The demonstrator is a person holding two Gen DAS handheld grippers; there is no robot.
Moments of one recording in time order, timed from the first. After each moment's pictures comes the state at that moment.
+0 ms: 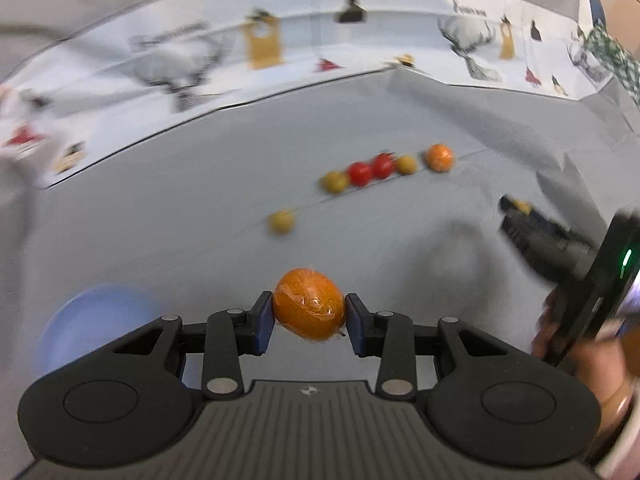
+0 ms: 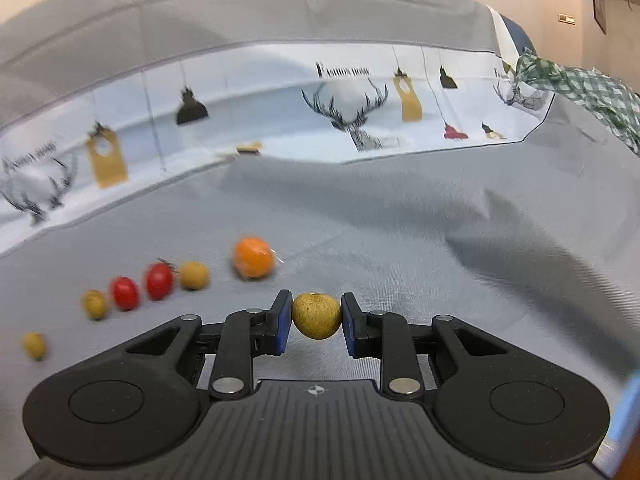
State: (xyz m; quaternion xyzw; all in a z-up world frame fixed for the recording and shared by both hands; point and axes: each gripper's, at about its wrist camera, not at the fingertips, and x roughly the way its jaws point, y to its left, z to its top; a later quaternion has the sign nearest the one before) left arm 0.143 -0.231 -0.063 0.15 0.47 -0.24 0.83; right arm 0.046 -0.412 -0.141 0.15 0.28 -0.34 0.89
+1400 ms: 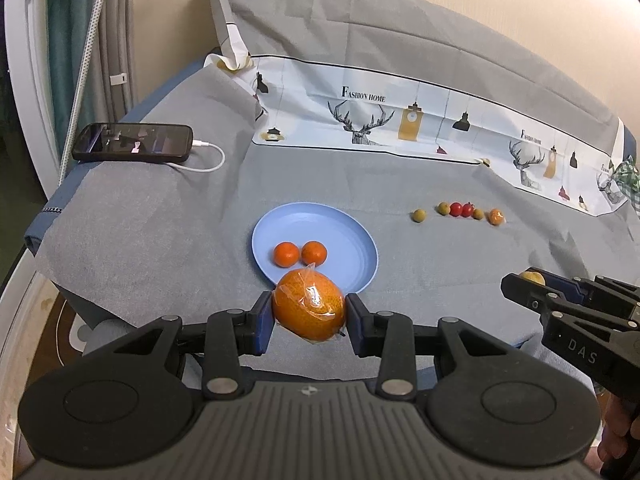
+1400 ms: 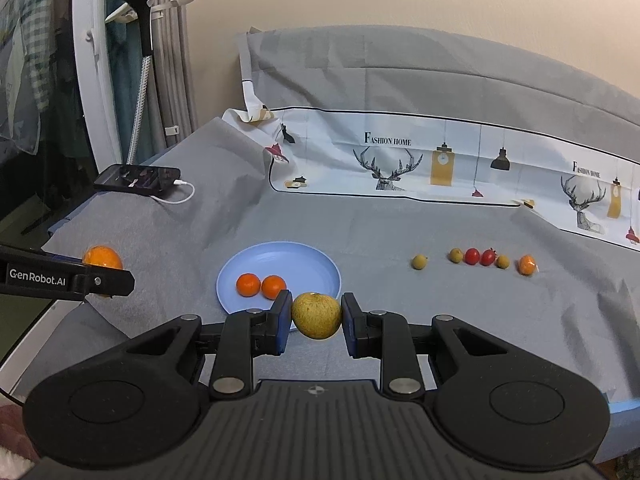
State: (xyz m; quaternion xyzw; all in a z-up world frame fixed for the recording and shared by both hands) left arm -0.039 0.062 0.028 0.00 0.39 -0.14 0.91; right arm -0.084 -0.127 0.044 0.04 0.33 0.00 0.94
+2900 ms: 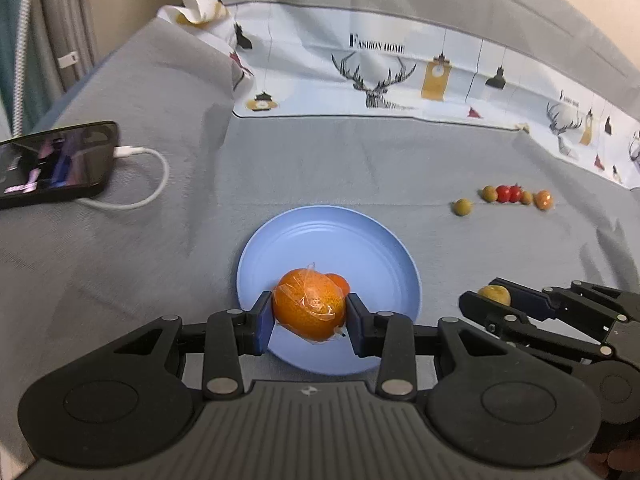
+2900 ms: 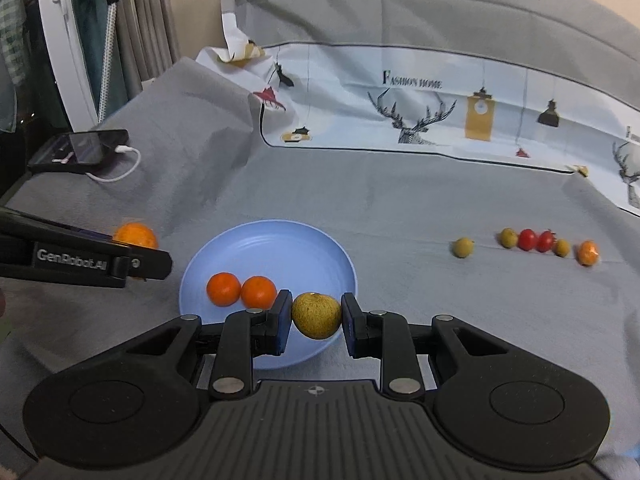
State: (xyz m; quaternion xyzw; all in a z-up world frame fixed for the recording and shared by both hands) left arm 0.134 0.013 -0.043 0.04 0.46 -0.15 0.87; right arm 0.074 -0.128 -0.047 0.06 0.41 0.02 0.91
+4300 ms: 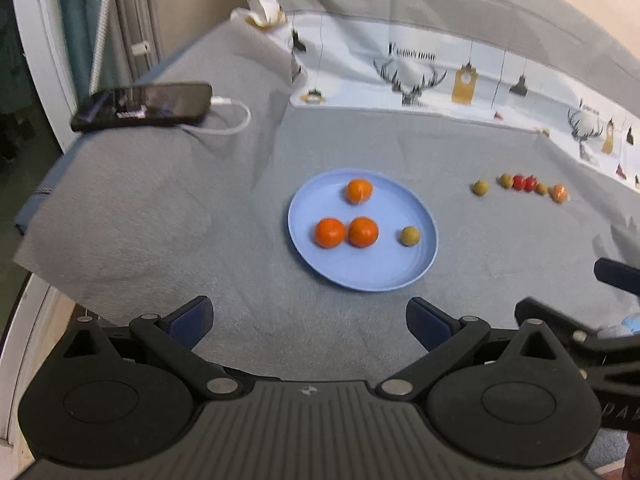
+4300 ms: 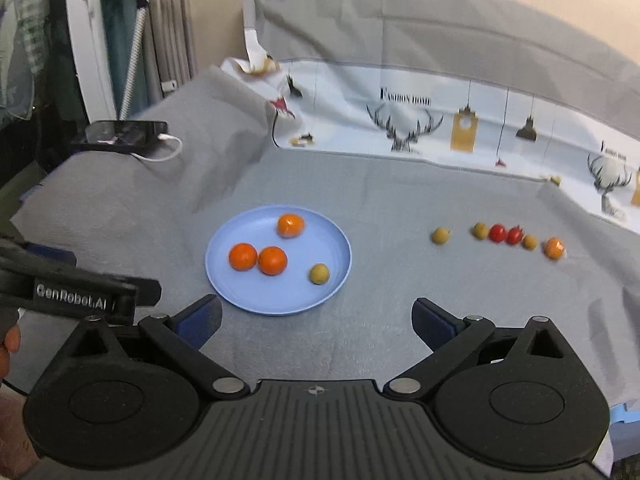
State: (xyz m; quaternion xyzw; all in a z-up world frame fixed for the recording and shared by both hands) left arm 0.008 0.044 -0.018 0.03 0.43 -0.07 0.90; right arm -0.035 -0.115 0.007 0.02 0.38 0.02 0.93
